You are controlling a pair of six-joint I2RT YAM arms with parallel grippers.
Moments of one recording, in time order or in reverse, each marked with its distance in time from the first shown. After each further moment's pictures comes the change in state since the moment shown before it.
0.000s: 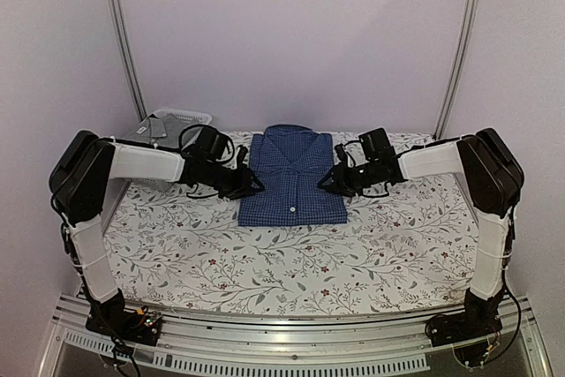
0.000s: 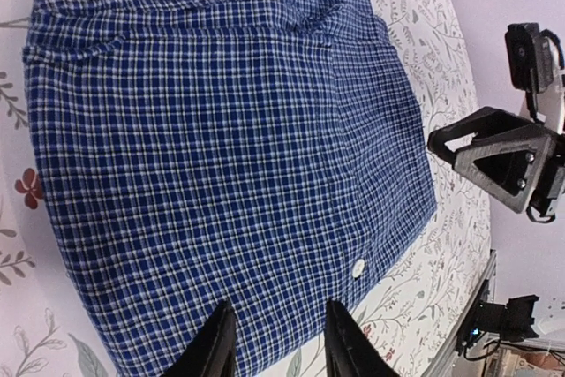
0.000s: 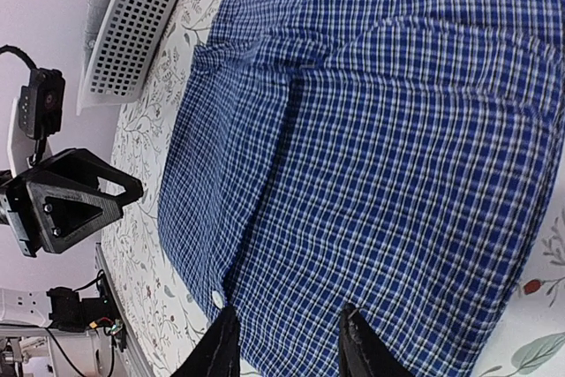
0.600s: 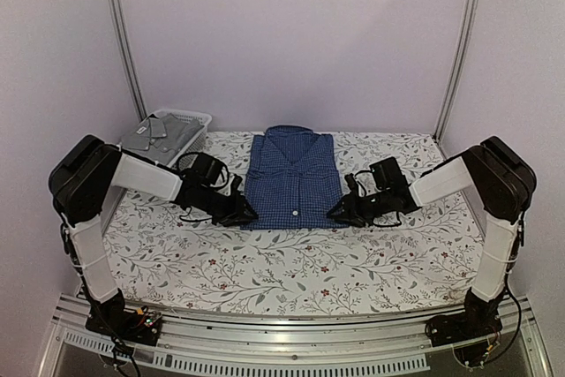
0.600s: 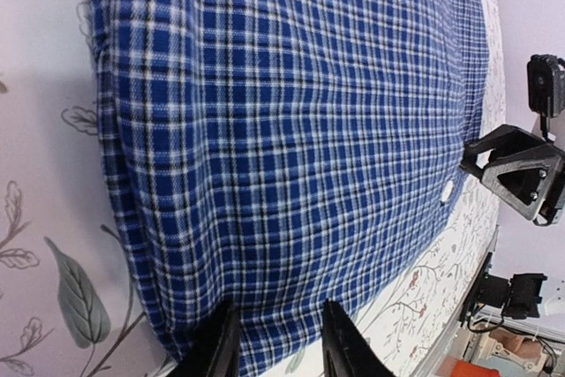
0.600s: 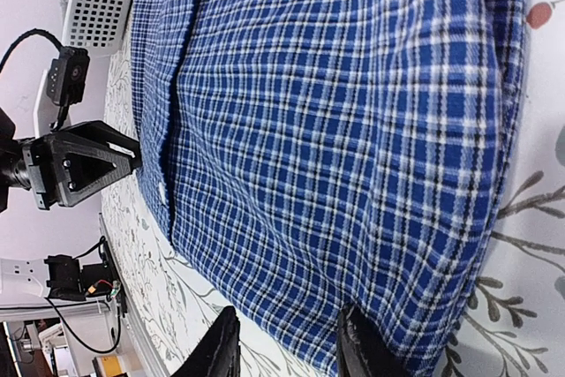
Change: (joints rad) left arm 0.001 -0.002 -0.217 0.082 0.077 -0.061; right arm 0.013 -0.088 -0.368 0.202 -0.052 0.089
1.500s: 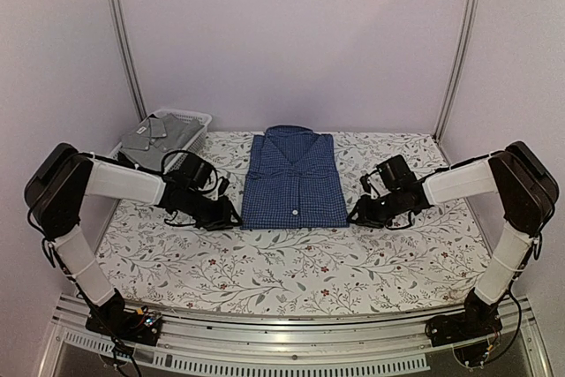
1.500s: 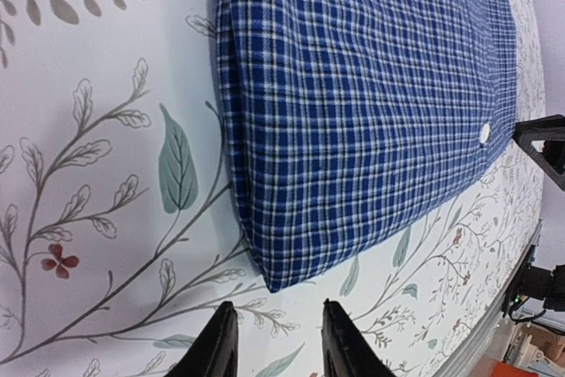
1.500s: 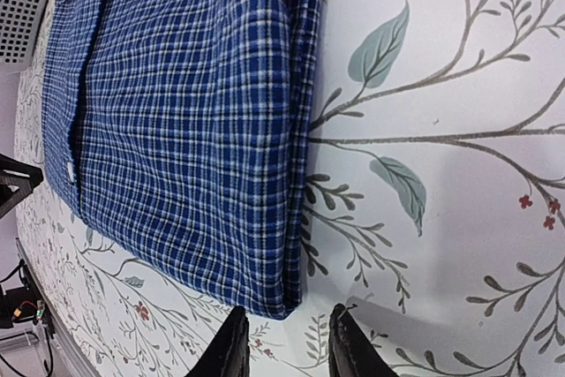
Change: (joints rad) left arm -0.004 -0.187 -0.111 -0.138 -0.128 0.077; right arm 0.010 -0.179 -0.053 -0.262 0.288 -0.103
